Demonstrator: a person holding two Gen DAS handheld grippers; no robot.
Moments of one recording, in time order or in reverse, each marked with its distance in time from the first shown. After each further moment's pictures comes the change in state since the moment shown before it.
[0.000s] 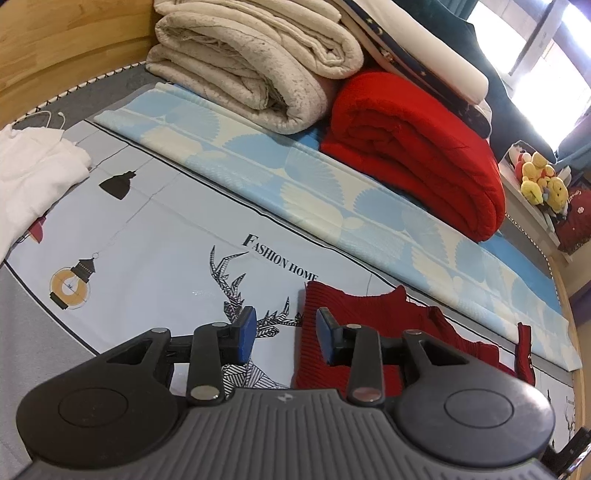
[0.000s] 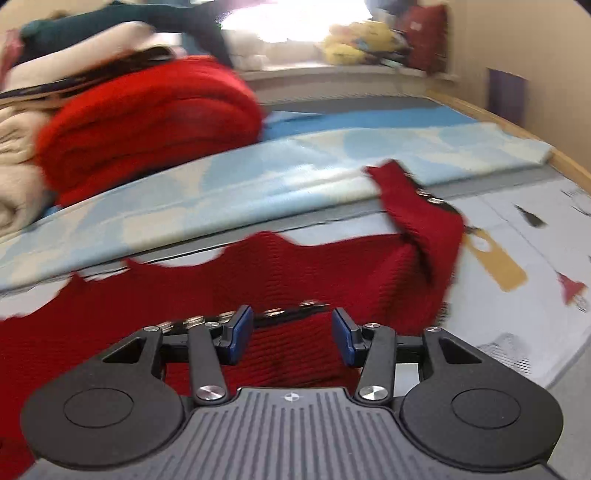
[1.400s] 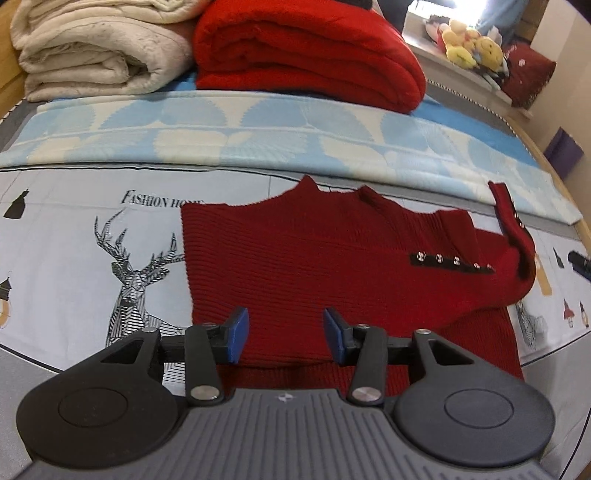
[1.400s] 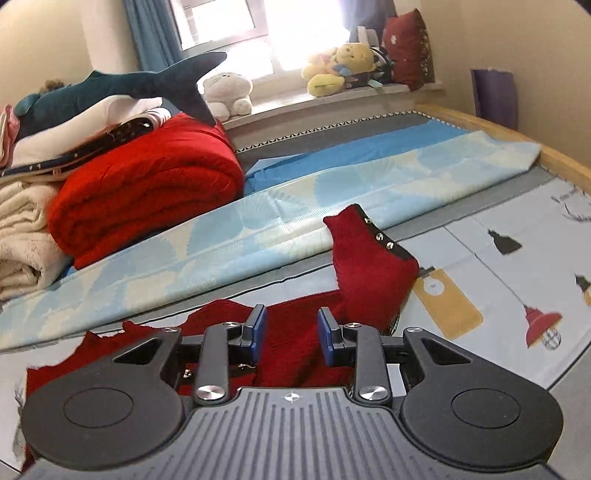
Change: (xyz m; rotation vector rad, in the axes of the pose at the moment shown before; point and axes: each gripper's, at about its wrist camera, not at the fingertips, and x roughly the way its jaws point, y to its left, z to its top) left arm 0.045 -0.121 -0.090 0.399 0.156 -0.055; right arm -0.046 -0.131 0.060 0.093 -0.090 0.026
